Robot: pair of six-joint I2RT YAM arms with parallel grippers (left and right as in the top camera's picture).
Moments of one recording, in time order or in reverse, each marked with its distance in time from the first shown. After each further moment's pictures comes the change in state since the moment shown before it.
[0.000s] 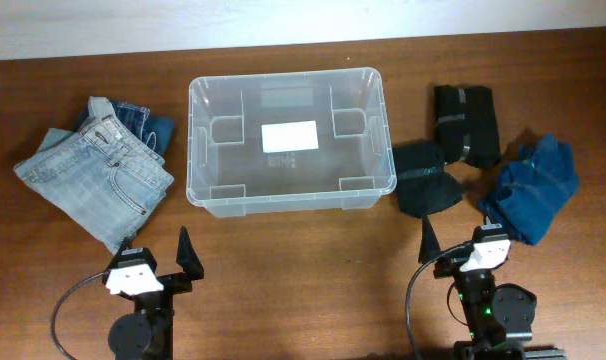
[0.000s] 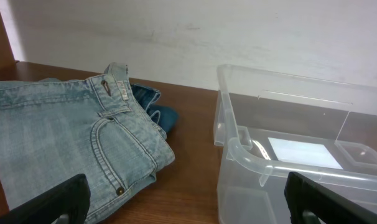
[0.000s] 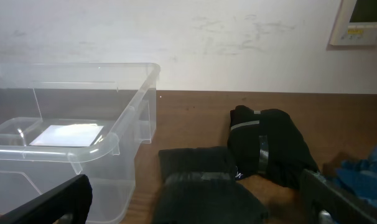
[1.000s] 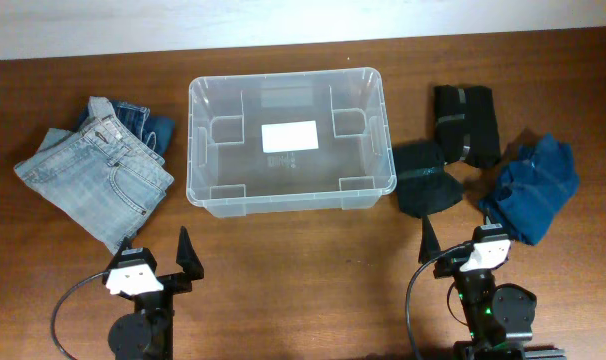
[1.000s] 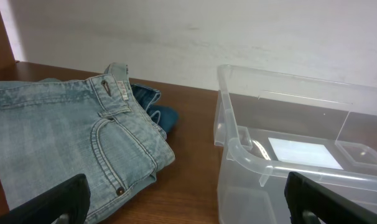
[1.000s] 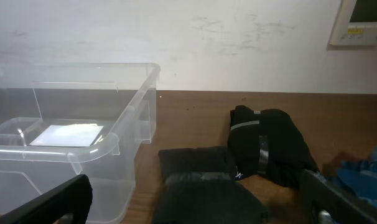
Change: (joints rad) left arm 0.000 0.000 0.000 0.001 0.000 0.000; right arm 0.000 0.000 0.000 0.000 0.000 0.000
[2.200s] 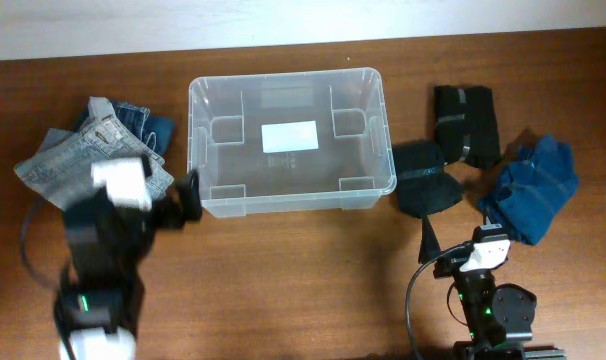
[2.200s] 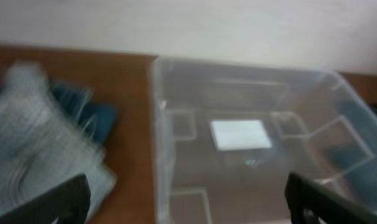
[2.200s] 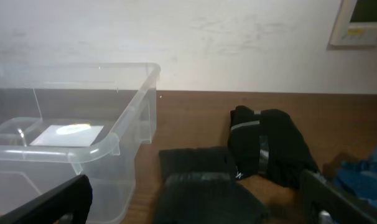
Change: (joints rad) left arm 0.008 0.912 0.785 -0.248 0.303 0.064; right arm 0.001 0.000 0.000 0.000 0.001 0.000
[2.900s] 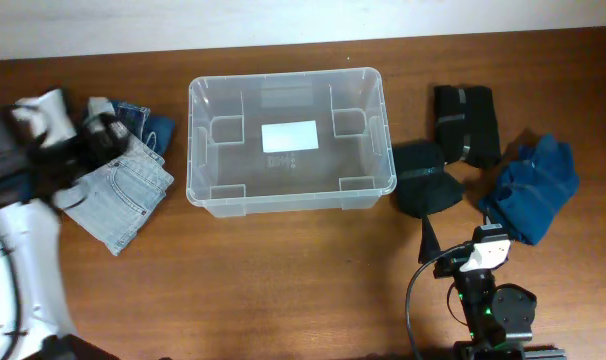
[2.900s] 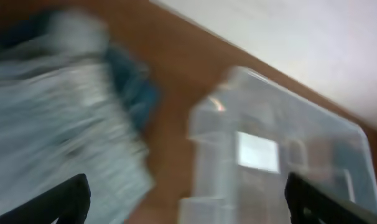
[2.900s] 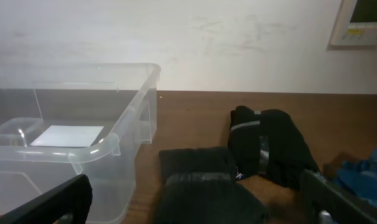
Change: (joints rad) left arm 0.385 0.592 0.510 -0.302 0.288 -0.088; right arm 0.000 -0.002 0.000 0.000 0.000 0.000
